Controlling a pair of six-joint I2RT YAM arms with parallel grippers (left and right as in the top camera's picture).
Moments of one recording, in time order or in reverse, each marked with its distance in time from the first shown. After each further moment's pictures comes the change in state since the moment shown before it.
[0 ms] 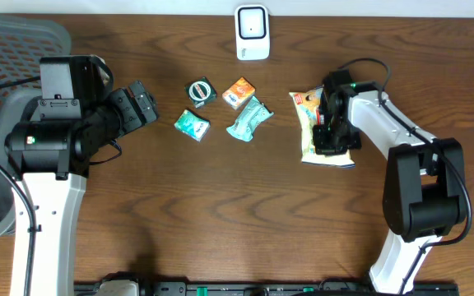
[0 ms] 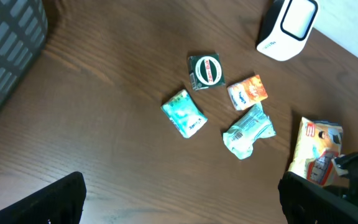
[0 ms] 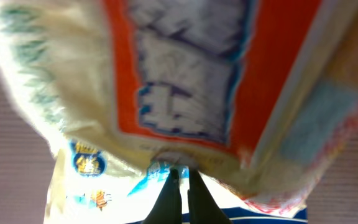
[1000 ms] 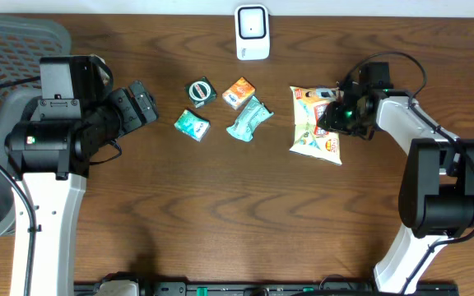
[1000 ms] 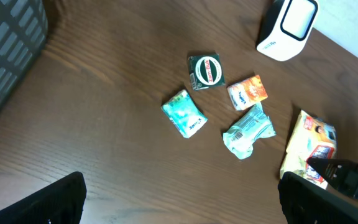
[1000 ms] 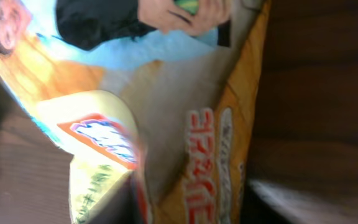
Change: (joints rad) left arm 0.000 0.000 0.000 0.000 0.000 0.000; right arm -0.175 0.003 -0.112 0.450 -0.318 0.011
